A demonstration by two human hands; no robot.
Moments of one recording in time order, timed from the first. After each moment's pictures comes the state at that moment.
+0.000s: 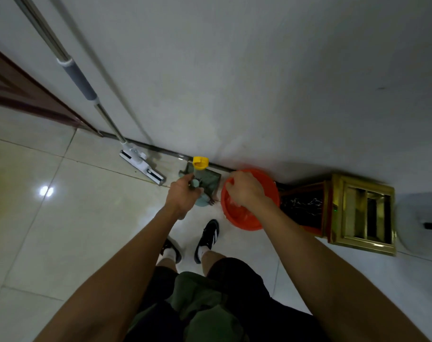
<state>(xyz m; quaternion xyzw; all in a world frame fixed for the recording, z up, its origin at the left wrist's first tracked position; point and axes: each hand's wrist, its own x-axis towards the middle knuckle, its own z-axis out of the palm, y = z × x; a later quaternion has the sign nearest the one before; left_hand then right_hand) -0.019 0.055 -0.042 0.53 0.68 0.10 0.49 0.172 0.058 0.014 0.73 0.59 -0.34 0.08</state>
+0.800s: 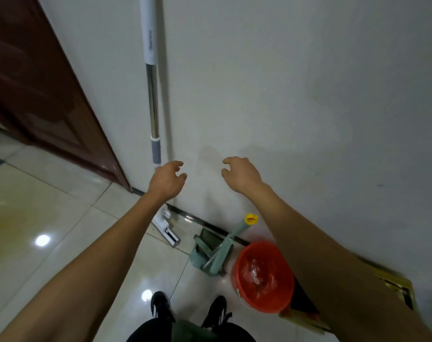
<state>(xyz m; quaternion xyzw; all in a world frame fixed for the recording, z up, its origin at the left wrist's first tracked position) -0.180 0.174 0.106 0.58 0.71 0.23 0.33 0.039 0.191 0.167 0.68 0.70 -0.24 -0.03</state>
